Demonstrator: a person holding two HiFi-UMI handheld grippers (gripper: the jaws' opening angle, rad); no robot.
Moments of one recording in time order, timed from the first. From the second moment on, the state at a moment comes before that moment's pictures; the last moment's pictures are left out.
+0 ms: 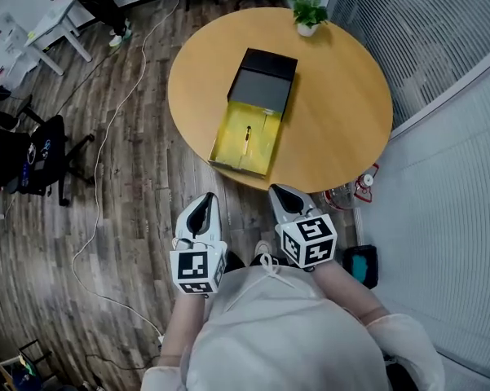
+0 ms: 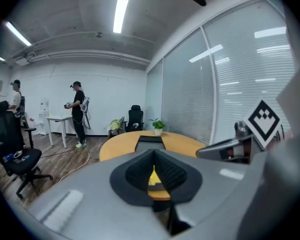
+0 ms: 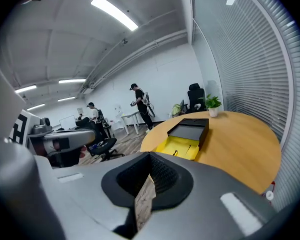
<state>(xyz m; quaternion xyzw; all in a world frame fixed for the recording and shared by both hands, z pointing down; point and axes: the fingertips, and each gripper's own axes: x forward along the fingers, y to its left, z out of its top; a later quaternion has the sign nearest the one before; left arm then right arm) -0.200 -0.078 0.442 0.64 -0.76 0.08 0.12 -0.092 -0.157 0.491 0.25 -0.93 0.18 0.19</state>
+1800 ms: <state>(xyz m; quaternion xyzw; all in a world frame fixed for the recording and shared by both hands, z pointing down) -0.387 -0.315 0.592 0.81 -0.51 0.16 0.25 -0.251 -0.329 0.703 0.42 -0.72 0.35 0.43</state>
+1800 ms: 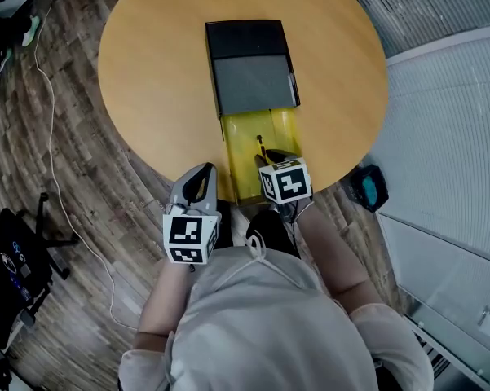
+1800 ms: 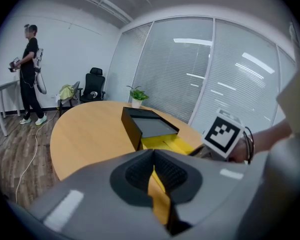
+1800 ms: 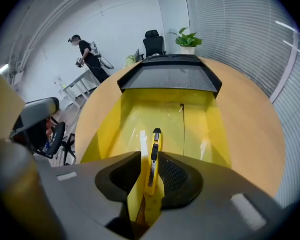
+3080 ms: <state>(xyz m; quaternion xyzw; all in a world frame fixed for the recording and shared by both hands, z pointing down) -0.370 -0.315 0.543 0.83 -0.50 0.13 0.22 -0.258 -0.332 0.614 0.44 -0.78 0.28 0.34</state>
